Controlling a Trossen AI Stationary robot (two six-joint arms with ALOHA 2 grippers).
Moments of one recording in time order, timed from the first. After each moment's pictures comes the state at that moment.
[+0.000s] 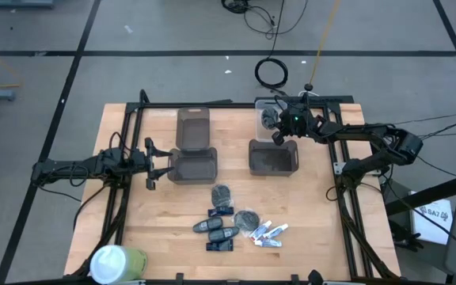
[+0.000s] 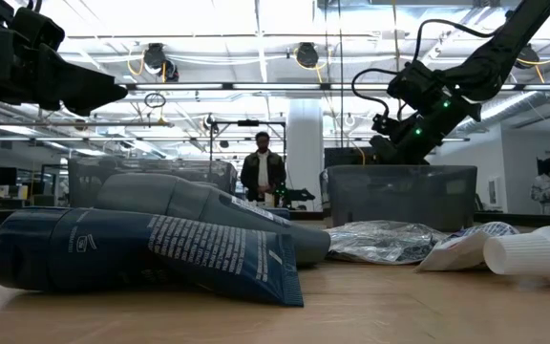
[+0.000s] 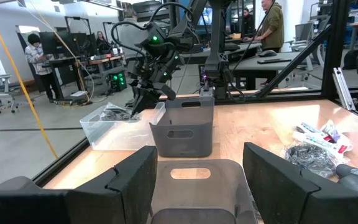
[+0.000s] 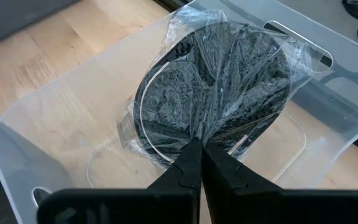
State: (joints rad) left arm 0.03 0.07 0.02 0.07 -0.08 0.12; right arm -0.69 1.39 0.55 0.18 0.00 0.06
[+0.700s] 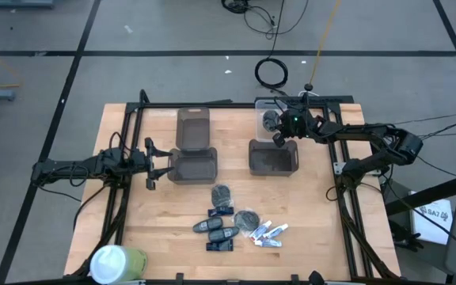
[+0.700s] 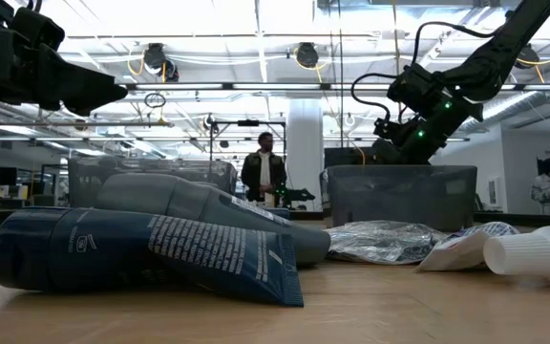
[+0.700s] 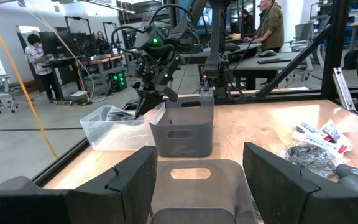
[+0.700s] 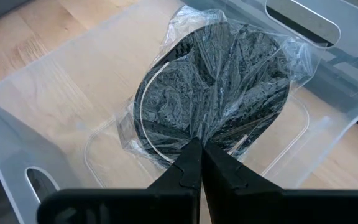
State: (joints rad) left arm 0.03 0.07 0.02 0.07 -0.08 0.12; right arm -0.69 1.39 0.55 0.13 0.00 0.07
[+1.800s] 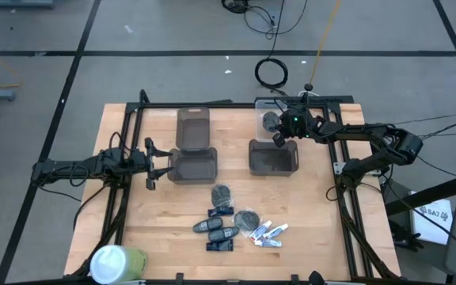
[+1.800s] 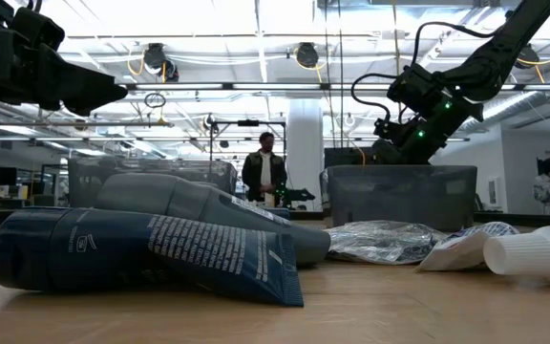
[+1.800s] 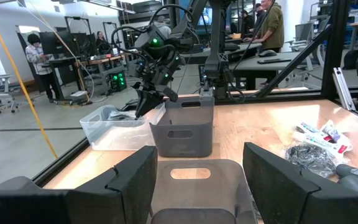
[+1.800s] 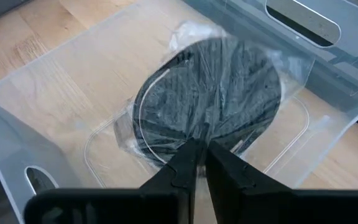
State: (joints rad) left arm 0.03 0.07 0.02 0.07 -0.08 0.12; right arm -0.69 1.39 0.55 0.13 0.00 0.07
